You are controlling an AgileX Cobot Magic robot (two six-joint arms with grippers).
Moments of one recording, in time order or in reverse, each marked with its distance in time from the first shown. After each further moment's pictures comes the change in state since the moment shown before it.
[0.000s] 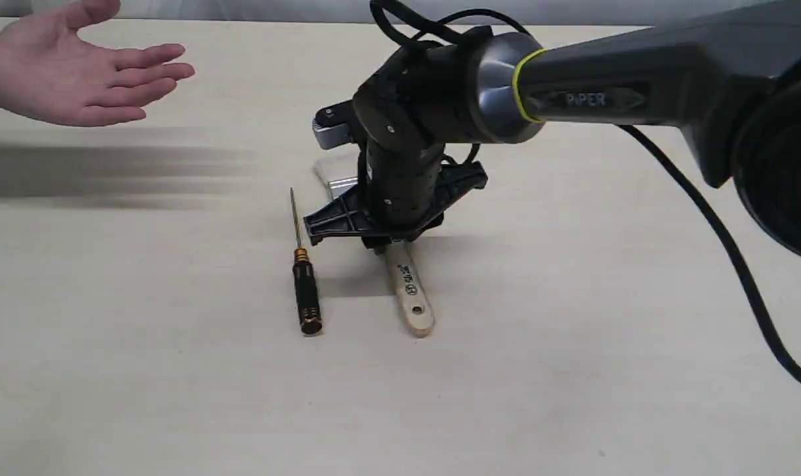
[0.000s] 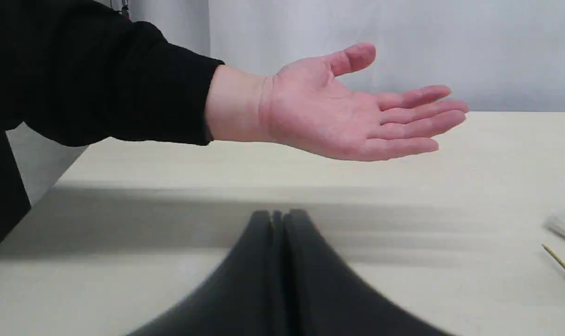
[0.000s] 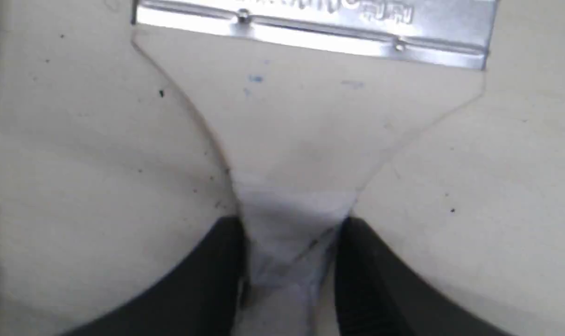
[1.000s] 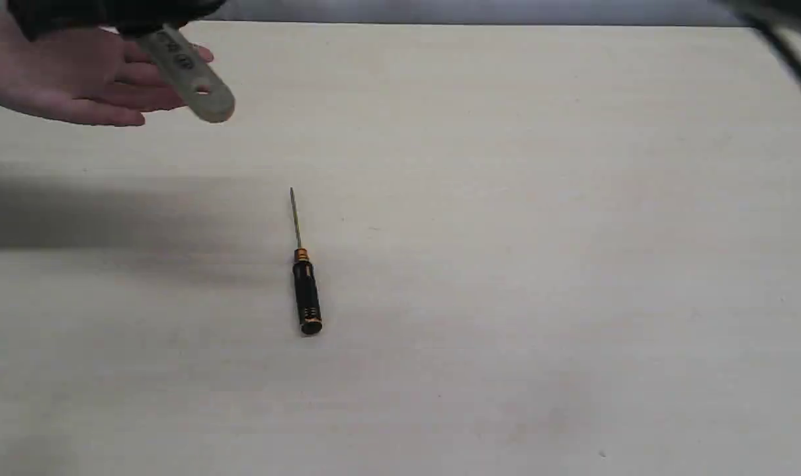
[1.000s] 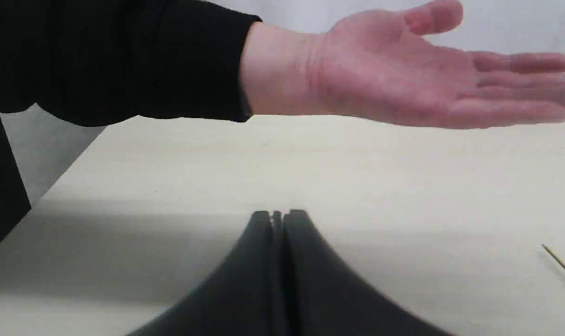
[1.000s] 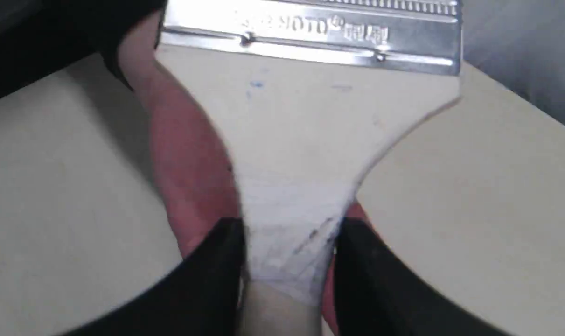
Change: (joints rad) left arm 0.000 0.000 0.000 0.000 0.000 0.000; right arm 0.183 -0.232 -0.327 0.193 -0.185 -0.411
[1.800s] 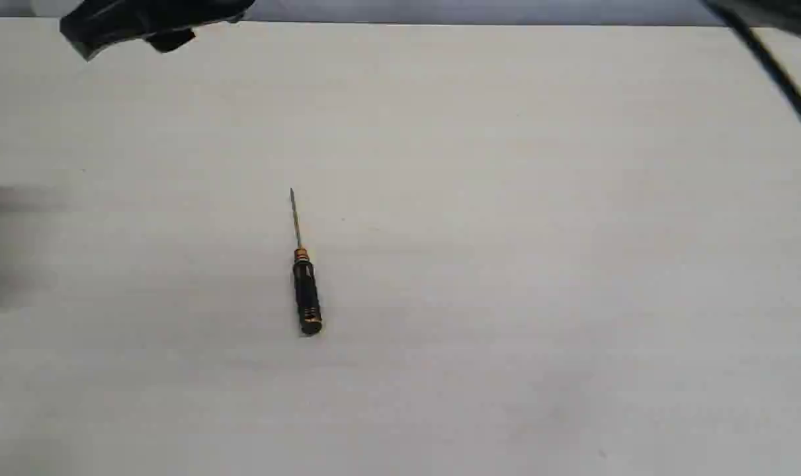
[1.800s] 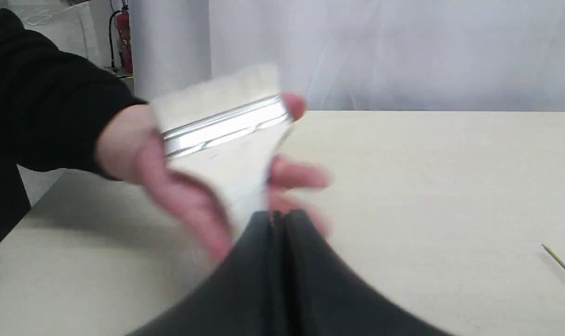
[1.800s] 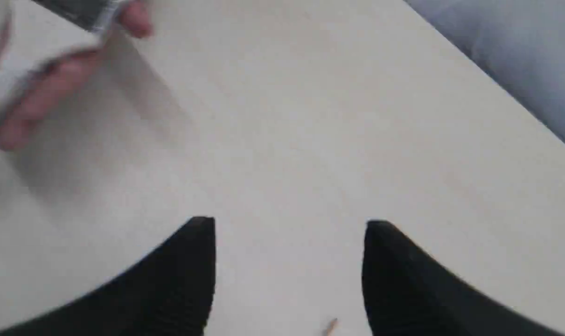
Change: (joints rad) left arm 0.000 0.000 0.000 0.000 0.000 0.000; right arm 0.000 0.031 -0.083 -0.153 0.183 0.012
